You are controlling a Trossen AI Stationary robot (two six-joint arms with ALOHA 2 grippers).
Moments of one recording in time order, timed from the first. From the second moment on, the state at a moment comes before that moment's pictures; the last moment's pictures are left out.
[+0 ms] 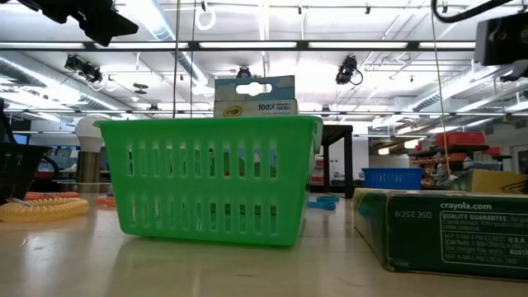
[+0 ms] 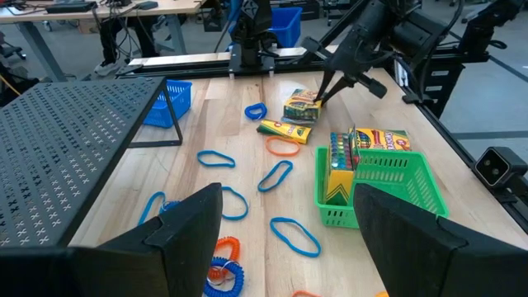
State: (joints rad) left arm -0.54 0.54 0.54 -0.35 -0.54 -0.11; right arm 0.83 1.99 1.27 -1.18 0.49 1.32
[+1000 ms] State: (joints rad) left arm -0.54 0.54 0.54 -0.35 -0.54 -0.10; right arm 0.86 1.99 1.27 -1.04 0.92 1.52
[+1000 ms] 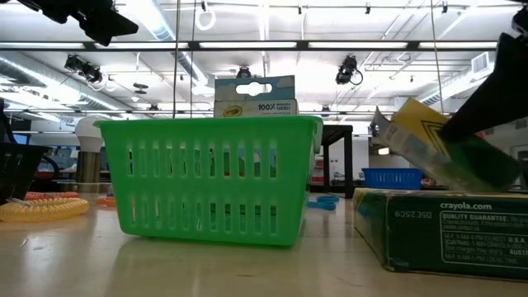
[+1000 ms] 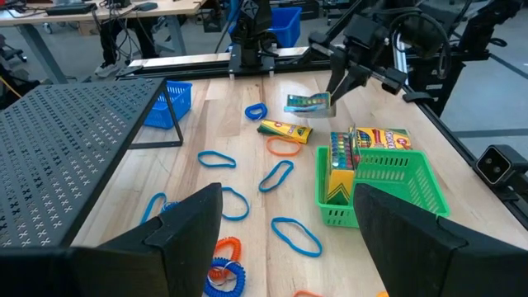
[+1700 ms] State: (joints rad) left arm -0.54 0.54 0.54 -0.35 -0.55 -0.11; right arm 0.98 1.99 1.03 -0.79 1.17 1.80
